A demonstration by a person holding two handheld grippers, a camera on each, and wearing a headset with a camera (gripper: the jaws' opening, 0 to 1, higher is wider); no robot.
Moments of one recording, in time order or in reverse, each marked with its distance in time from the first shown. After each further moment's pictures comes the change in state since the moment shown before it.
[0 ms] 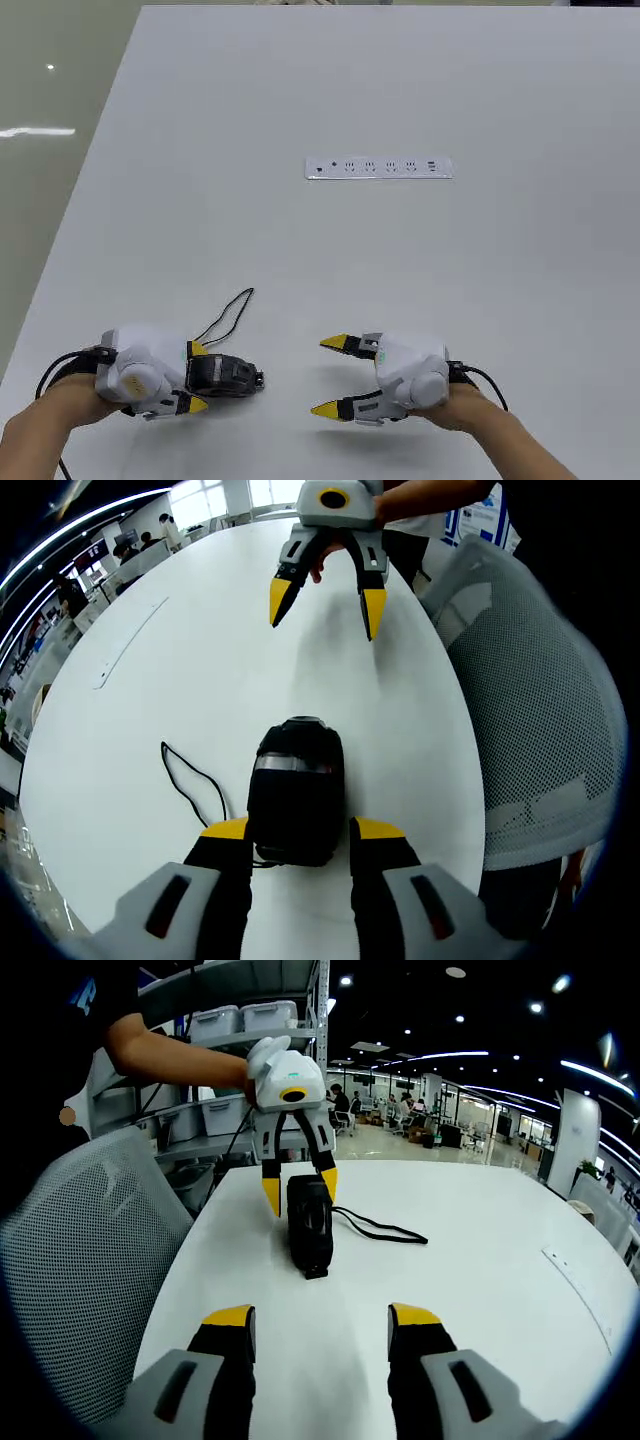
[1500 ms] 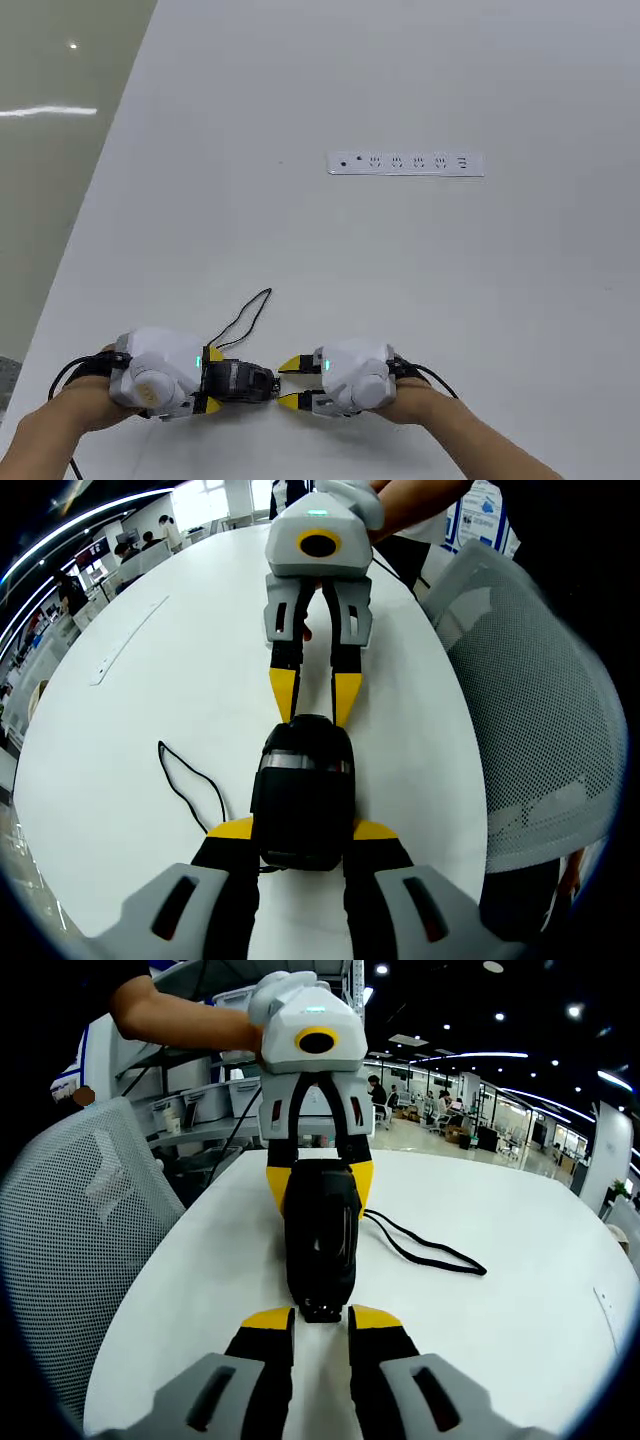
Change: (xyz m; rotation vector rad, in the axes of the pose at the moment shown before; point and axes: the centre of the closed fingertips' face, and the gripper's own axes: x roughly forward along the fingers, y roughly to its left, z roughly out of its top) left arm 0.005 0.002 -0.003 -0.021 -0.030 -0.018; right arm 0.084 0.009 0.004 -0.090 0.046 0.145
